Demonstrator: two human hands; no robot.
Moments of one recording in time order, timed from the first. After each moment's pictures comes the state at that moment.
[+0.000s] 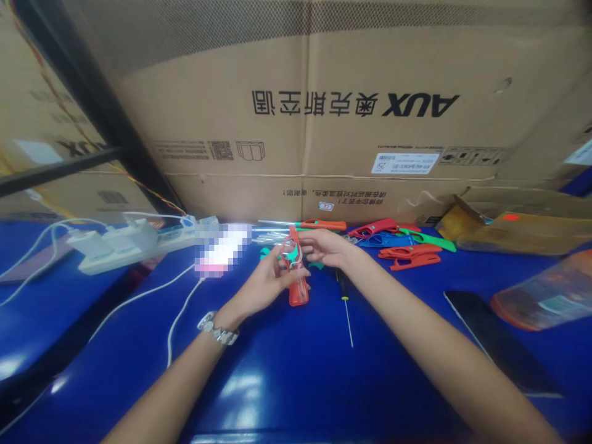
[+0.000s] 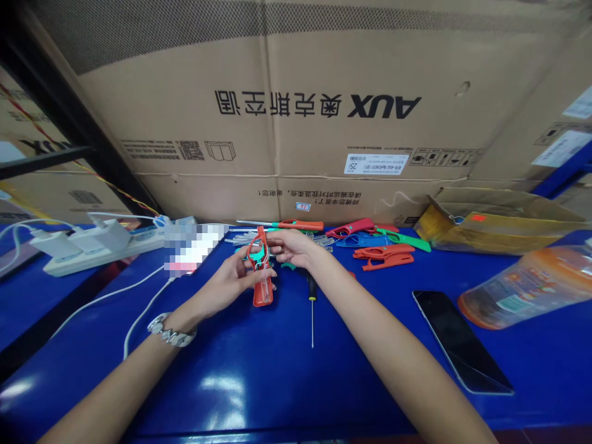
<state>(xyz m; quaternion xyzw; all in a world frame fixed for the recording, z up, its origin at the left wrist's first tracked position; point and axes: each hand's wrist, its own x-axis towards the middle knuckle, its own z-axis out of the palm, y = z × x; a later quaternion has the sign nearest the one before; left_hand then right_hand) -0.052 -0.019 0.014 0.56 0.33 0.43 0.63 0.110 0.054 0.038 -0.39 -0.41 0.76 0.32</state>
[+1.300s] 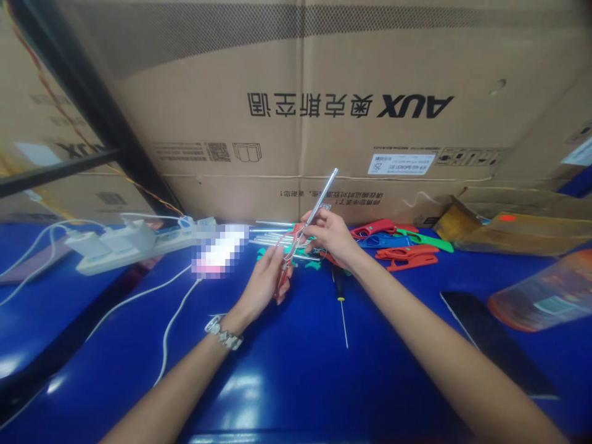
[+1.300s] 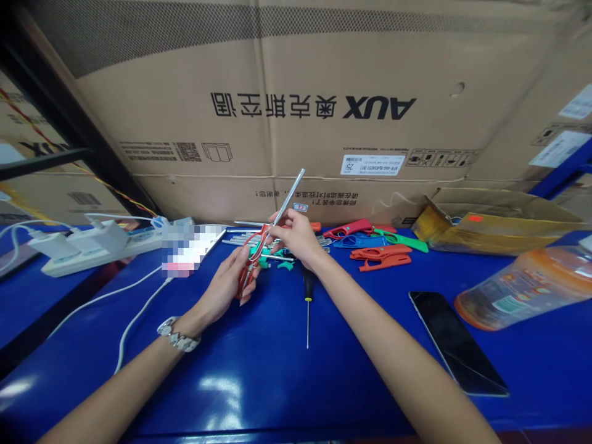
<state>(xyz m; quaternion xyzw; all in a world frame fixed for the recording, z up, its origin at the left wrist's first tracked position) -0.040 -0.022 0.012 0.50 0.42 0.46 0.60 0.122 0.034 0.054 -0.37 -0.54 0.55 0.52</state>
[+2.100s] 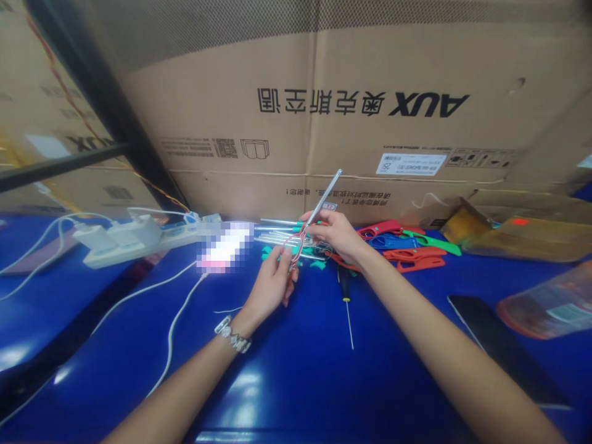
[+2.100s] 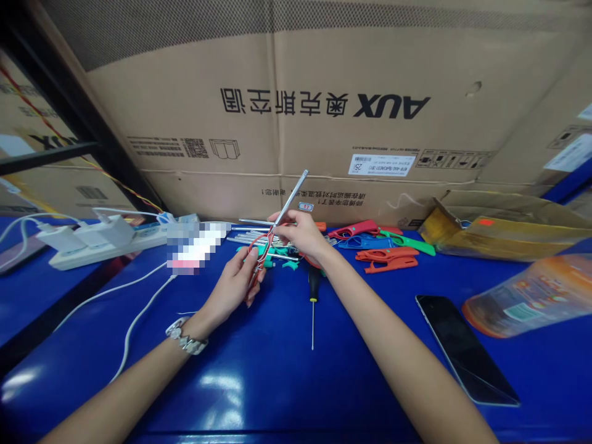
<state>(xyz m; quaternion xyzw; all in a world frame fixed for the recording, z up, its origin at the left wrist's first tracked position) -0.037 -0.023 0.001 0.55 0.44 0.47 0.54 0.126 0.046 0.052 -0.39 -0.58 0.54 0.47</state>
